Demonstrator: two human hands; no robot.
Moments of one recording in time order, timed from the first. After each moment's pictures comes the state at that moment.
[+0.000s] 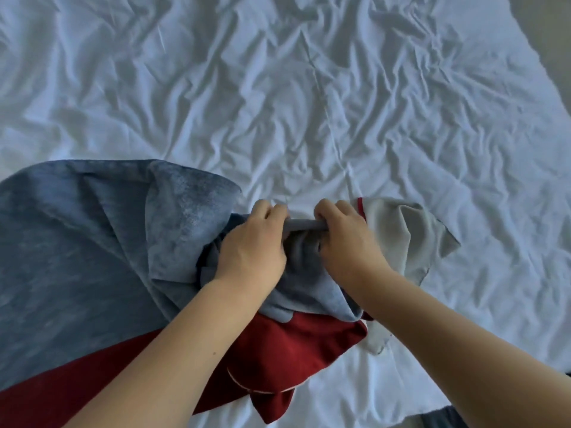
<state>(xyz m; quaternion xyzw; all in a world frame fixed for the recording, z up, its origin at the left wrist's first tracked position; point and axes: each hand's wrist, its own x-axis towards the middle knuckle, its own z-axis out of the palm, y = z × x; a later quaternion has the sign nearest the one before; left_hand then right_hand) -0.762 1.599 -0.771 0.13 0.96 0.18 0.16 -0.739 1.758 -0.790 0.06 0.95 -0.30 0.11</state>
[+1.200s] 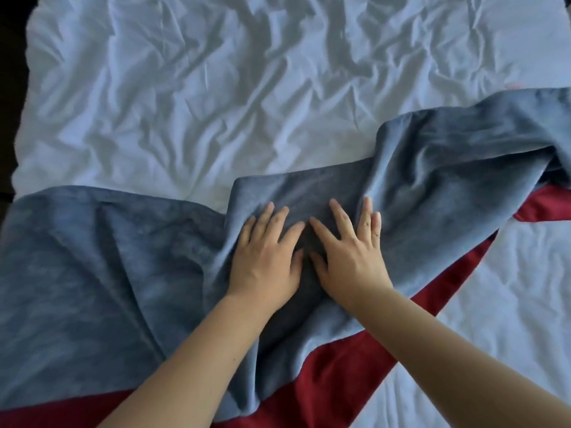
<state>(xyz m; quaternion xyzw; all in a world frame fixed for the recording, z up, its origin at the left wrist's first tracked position) -0.846 1.607 -0.830 0.11 0.98 0.13 0.10 -0.852 1.774 -0.834 -0.10 0.98 -0.09 0.15</state>
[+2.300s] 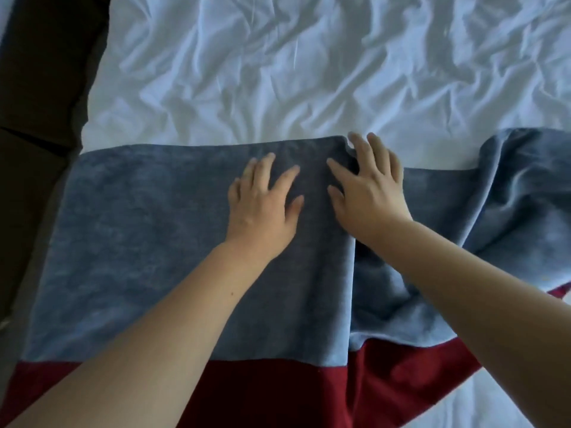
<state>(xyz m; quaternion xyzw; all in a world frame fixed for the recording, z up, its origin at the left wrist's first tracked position) -0.887 1.486 -0.840 -0.03 0.98 0.18 0.06 -0.945 1.673 -0.828 -0.20 0.98 -0.05 0.03</state>
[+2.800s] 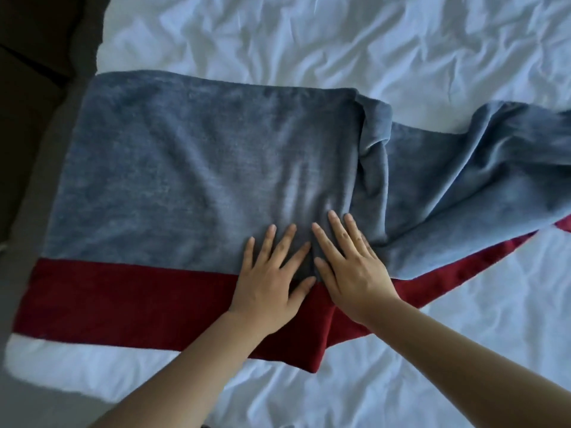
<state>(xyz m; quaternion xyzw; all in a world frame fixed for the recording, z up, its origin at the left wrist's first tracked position) -0.679 1.535 -0.843 0.03 0.96 0.18 0.22 -0.748 1.721 -0.829 -0.27 0.93 -0.09 0.23</state>
